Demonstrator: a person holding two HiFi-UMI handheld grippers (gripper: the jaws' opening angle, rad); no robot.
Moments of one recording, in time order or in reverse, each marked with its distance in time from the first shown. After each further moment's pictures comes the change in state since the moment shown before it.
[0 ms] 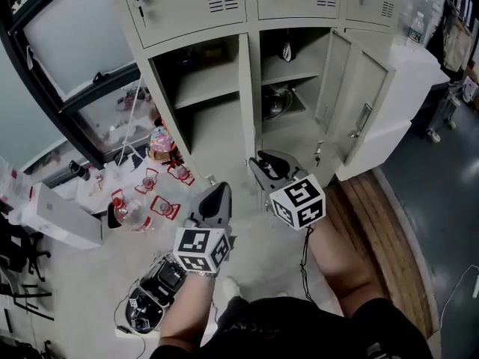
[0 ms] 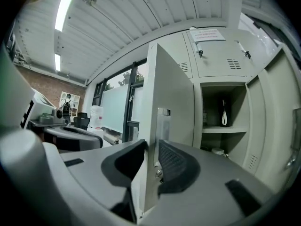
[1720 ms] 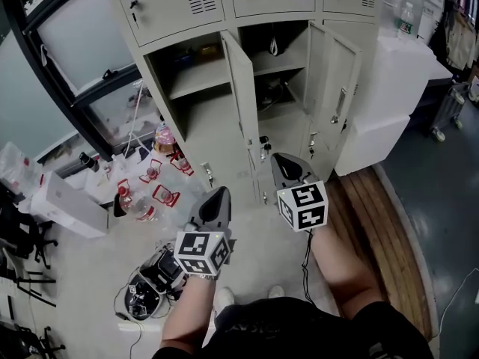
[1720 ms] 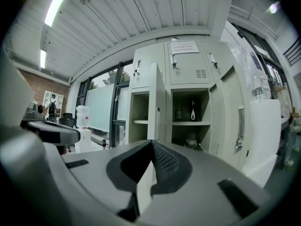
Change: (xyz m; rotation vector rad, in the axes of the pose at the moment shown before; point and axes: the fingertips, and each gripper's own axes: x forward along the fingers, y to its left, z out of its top) left arm -0.046 -0.095 -0.017 0.012 0.017 0.068; right arm -0.120 -0.039 -0.030 0.060 0.020 -0.192
